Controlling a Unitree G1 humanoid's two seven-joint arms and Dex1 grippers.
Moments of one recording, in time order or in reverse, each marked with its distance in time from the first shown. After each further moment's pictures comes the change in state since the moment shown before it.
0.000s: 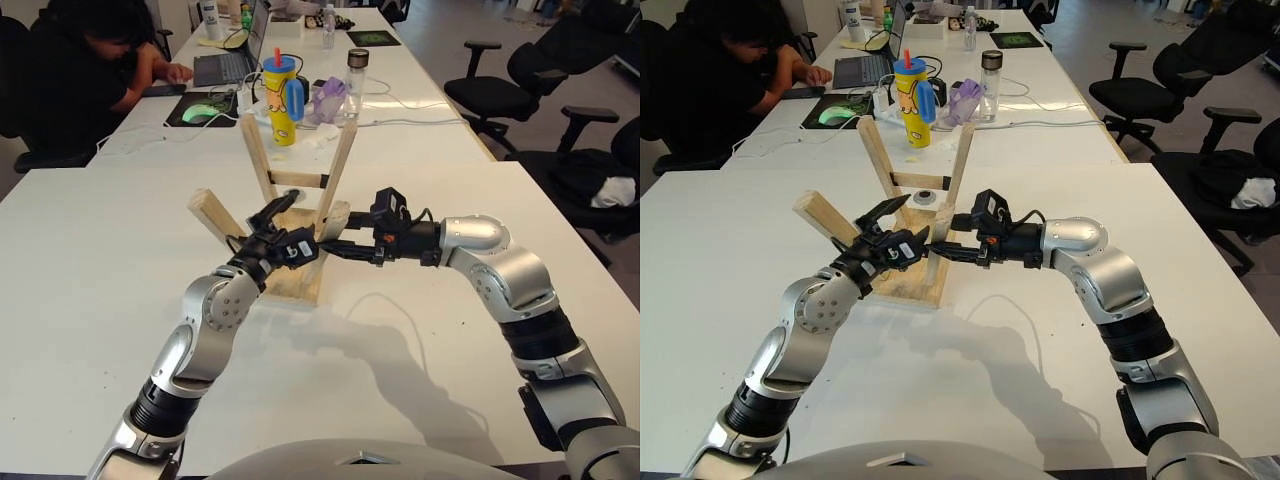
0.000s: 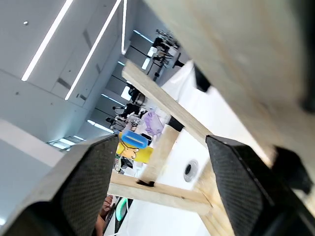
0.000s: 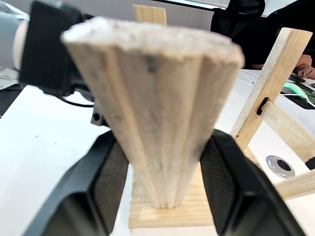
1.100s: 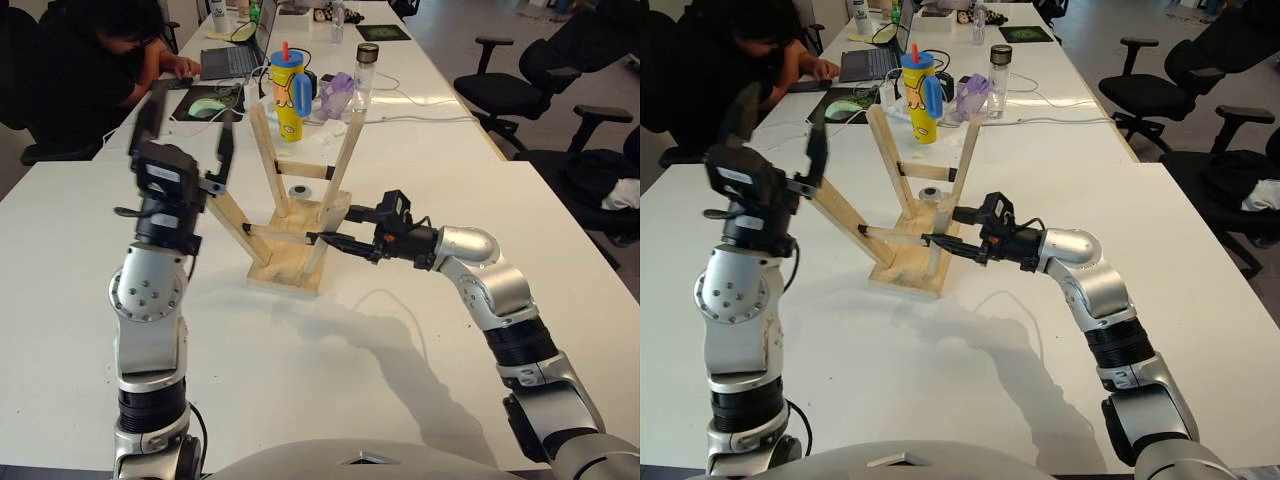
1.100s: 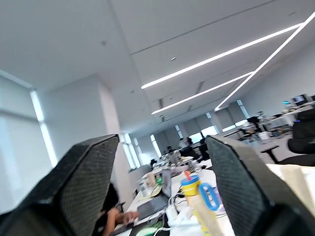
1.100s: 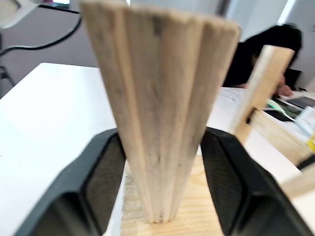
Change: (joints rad) left arm -0.072 -0.125 0.458 -0.053 -0.529 -0.150 0.207; right arm 0.083 0.089 -0.102 0.105 -0.034 -0.235 -0.075
